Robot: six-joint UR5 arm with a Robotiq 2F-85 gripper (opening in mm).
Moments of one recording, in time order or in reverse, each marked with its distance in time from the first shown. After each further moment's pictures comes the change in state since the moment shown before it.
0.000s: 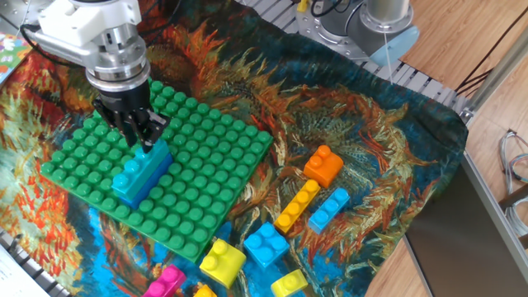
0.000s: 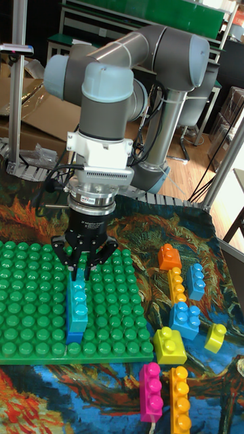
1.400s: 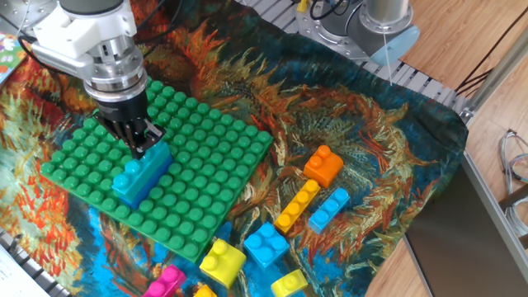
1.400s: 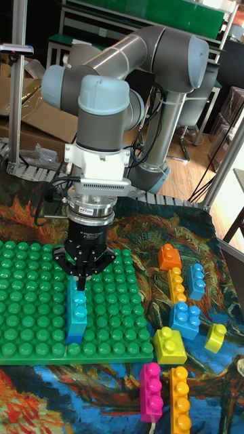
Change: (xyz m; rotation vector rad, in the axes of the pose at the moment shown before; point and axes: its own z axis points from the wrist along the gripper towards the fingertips) arm -0.010 0.001 0.021 -0.018 -0.023 0.009
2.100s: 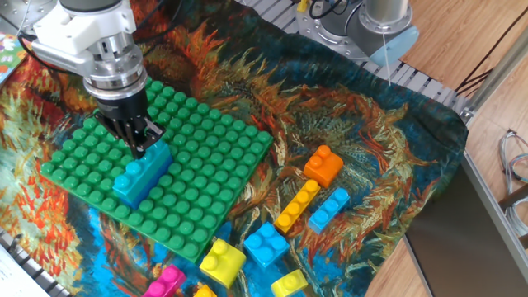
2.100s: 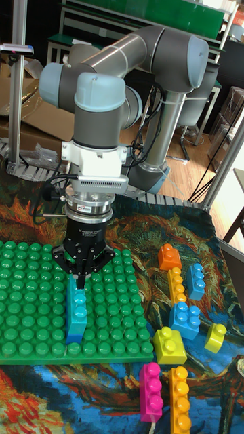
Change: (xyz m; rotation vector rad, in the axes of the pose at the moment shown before) arm 0.002 -0.002 -0.007 -0.012 -0.002 -0.009
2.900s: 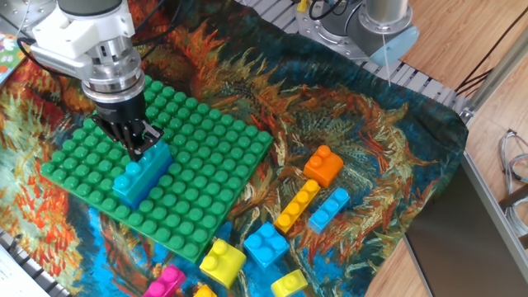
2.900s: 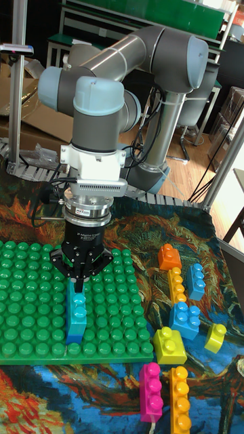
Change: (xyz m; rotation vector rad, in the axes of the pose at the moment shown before) arm -0.003 -0.004 0.009 0.007 -0.008 -0.009
